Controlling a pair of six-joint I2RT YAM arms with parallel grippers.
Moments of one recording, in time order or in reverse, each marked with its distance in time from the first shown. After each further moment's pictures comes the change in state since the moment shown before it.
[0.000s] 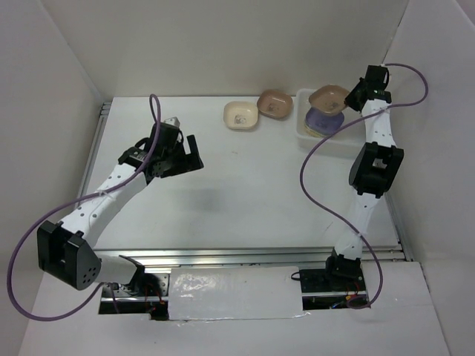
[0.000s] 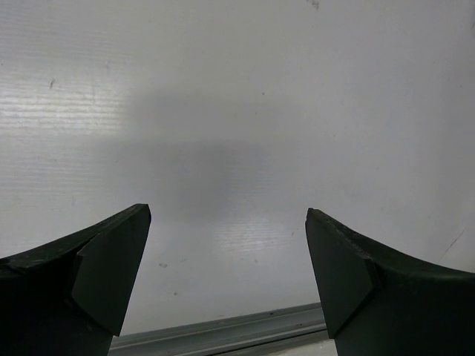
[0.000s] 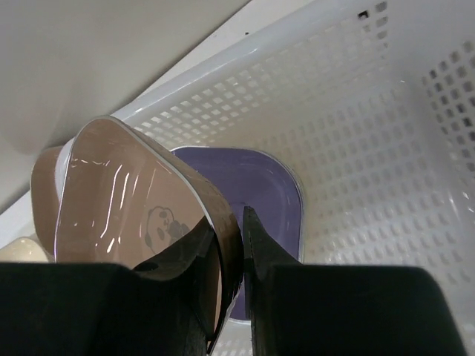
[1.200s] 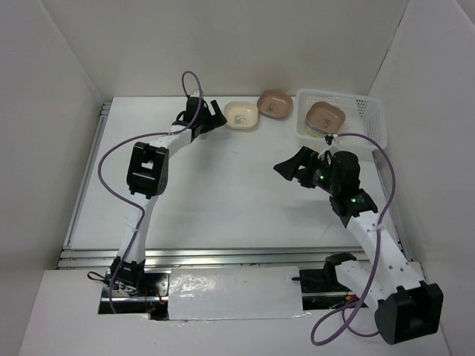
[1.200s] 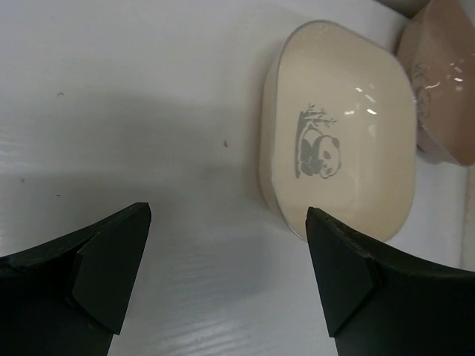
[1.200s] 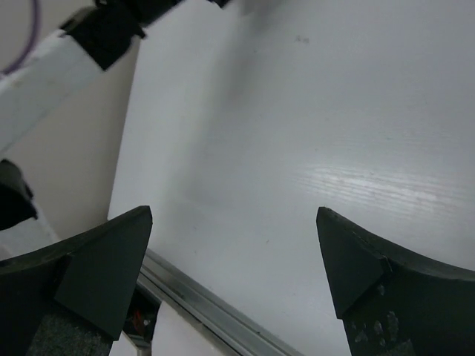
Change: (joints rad) left arm 0.143 1.138 0.821 0.628 0.138 -0.013; right arm 0.433 -1.353 -1.540 0.420 -0.396 0.216
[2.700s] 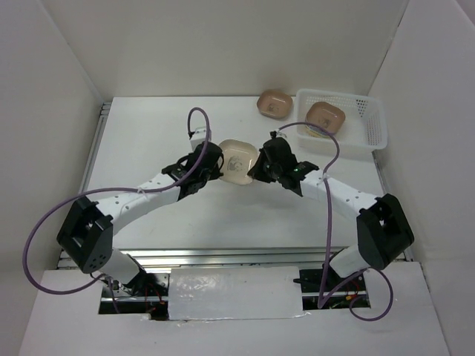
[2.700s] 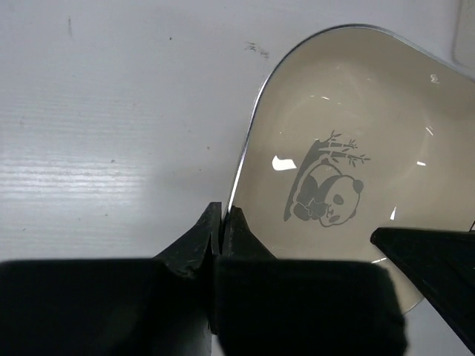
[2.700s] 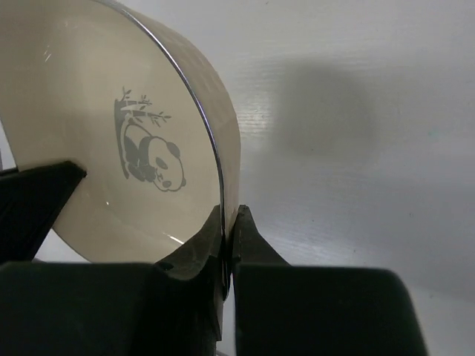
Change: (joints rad) left arm -0.429 -0.962 -0.927 -0.196 -0.498 -0.081; right arm 0.392 0.538 0.290 -0.049 0.441 0.054
